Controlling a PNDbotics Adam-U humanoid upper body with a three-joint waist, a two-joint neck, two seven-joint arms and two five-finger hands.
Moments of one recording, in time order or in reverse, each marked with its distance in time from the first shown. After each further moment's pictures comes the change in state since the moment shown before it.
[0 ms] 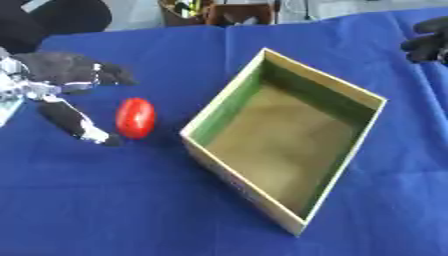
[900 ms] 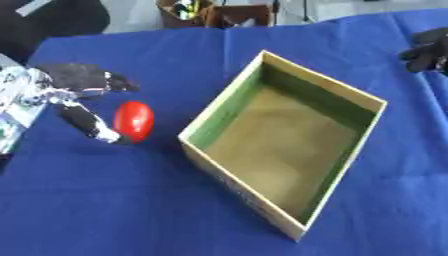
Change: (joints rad) left arm -0.068 -0.069 -0.006 0.195 -0.094 -0.022 0.077; right arm 0.000 0.000 0.003 0.005 0.000 -0.004 0.011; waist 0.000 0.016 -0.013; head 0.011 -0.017
